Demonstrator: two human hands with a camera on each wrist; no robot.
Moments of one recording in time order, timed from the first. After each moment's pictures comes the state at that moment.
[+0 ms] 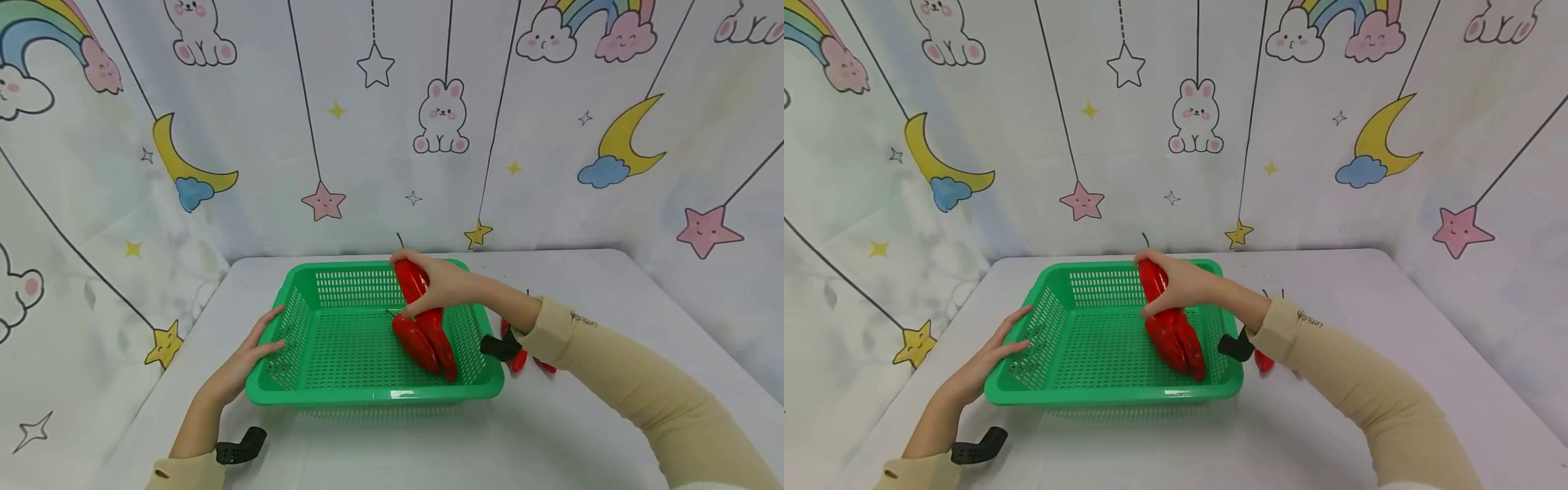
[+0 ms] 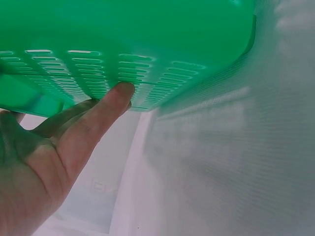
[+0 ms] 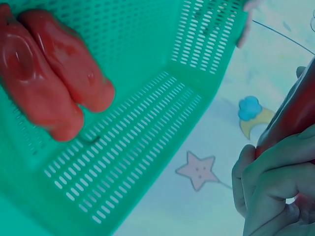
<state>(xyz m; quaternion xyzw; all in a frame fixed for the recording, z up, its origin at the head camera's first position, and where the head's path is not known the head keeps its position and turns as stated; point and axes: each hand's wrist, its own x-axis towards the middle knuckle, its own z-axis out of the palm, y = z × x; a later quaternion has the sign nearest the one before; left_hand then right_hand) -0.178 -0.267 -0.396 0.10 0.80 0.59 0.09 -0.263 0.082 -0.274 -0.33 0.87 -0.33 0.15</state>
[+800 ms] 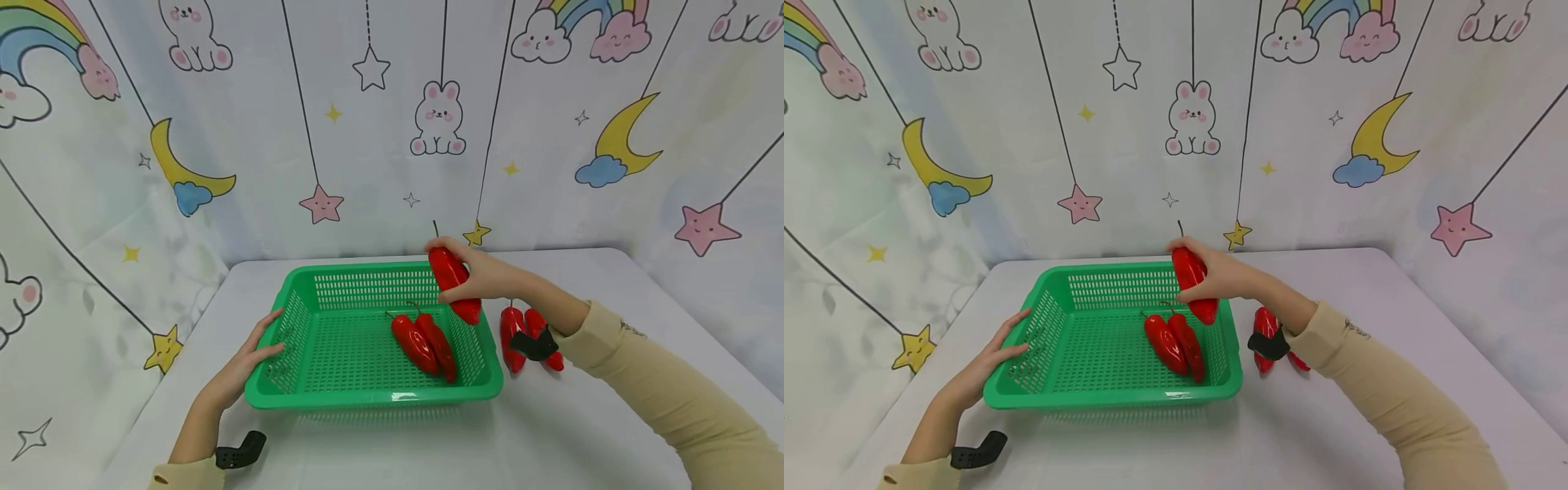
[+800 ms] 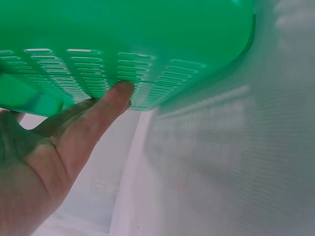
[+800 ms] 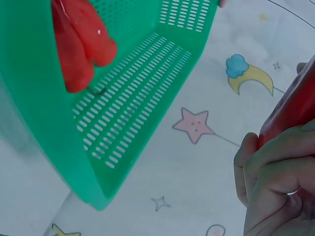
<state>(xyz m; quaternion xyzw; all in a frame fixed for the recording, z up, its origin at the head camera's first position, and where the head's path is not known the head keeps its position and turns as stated) -0.178 -0.267 -0.395 0.09 0.79 0.59 0.09 -0.266 0.134 -0.264 -0.30 0.87 -0.37 0.14</state>
